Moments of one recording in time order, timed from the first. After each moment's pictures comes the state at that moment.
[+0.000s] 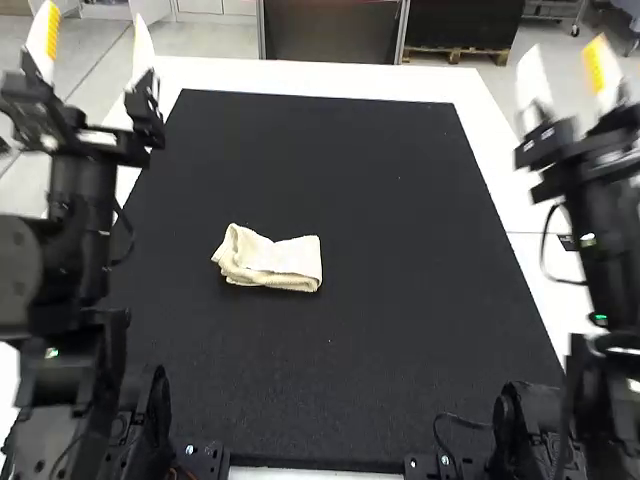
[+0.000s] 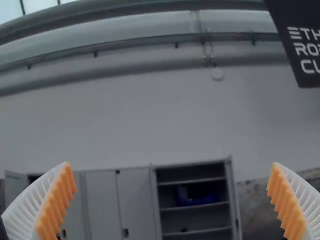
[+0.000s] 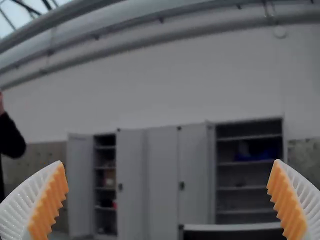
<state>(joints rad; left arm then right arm) 0.13 0.01 0.27 0.53 0.09 0.03 -0.02 0.01 0.35 0.30 -0.34 0.26</state>
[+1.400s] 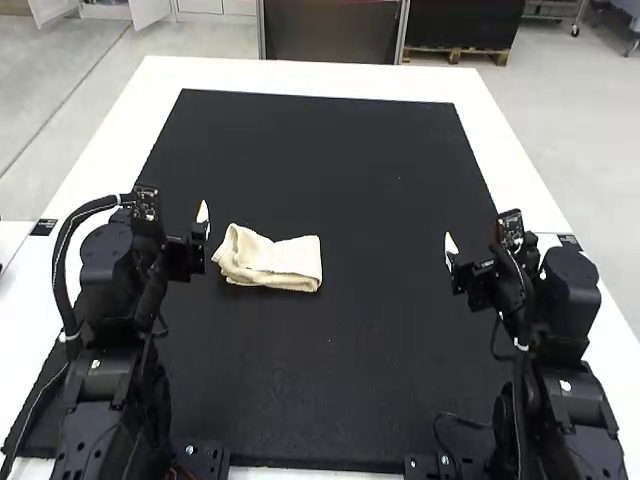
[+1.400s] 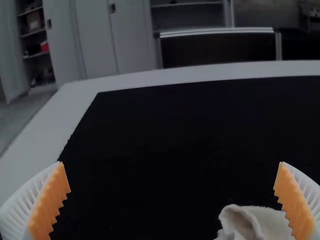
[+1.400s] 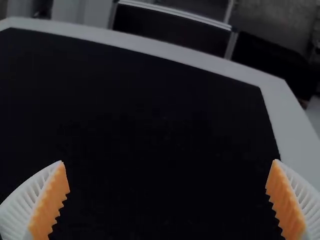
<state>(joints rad) 0.13 0.01 0.01 0.00 0.09 0.10 -0.03 0.01 0.01 -0.09 -0.24 -0.25</state>
